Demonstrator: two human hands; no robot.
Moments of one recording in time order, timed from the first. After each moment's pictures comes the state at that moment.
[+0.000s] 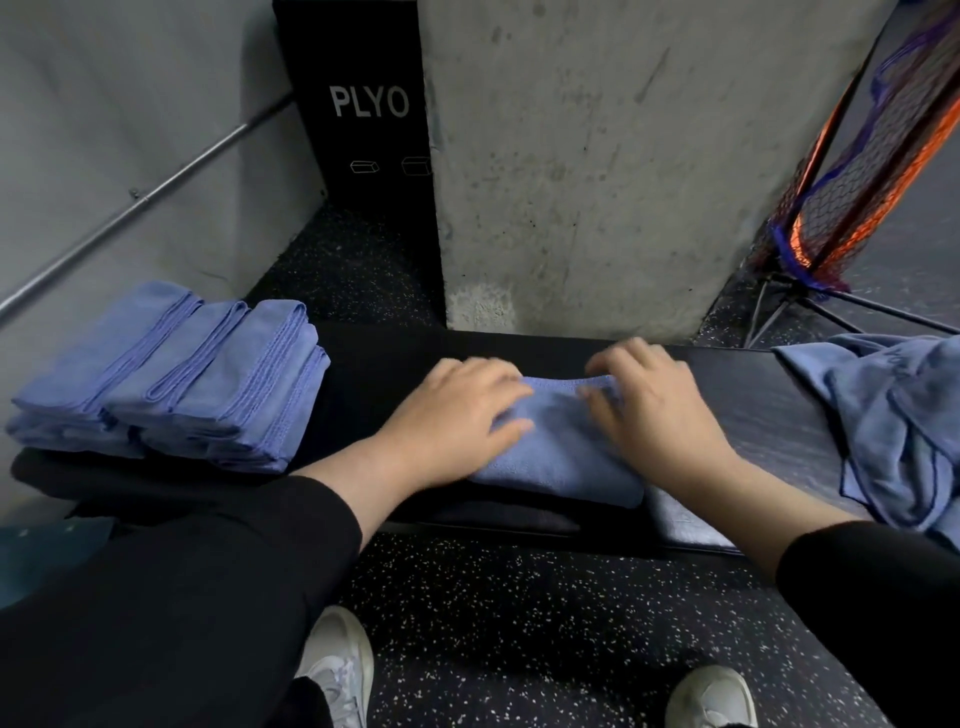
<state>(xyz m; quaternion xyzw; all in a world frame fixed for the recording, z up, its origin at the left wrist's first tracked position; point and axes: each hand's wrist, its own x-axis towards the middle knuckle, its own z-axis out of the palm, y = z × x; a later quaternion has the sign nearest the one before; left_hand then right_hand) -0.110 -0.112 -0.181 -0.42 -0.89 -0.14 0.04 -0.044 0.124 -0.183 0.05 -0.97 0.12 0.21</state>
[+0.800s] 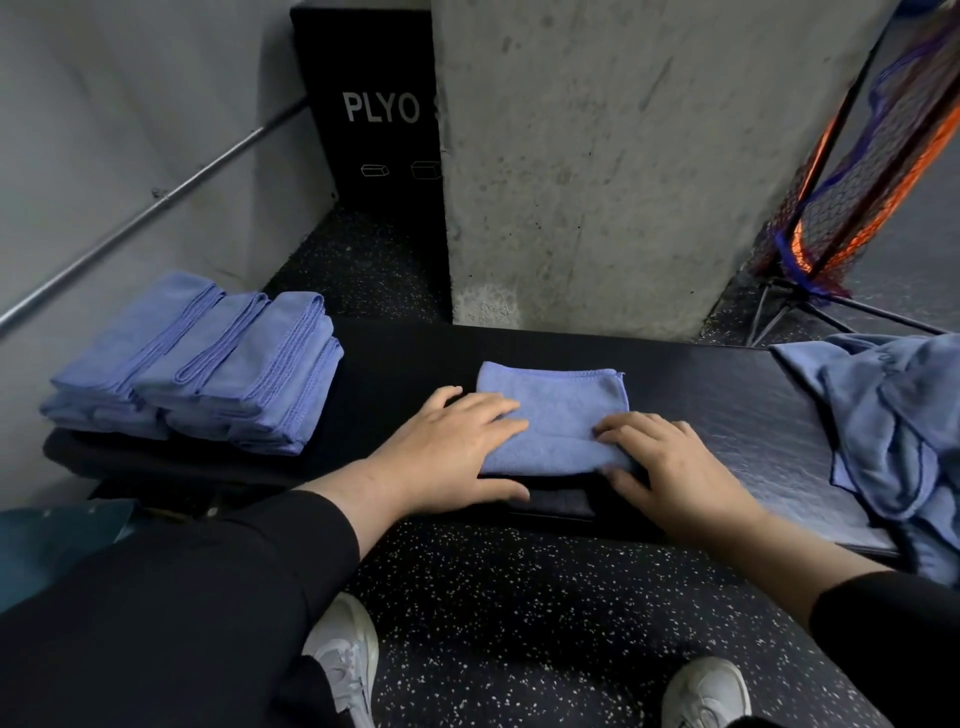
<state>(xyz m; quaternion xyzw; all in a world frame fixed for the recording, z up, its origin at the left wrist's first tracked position) -0.079 -0.135 -0.196 -0.44 -0.89 -0.06 -0.03 0.014 0.143 -0.212 0.13 -0.98 0.15 0.08</state>
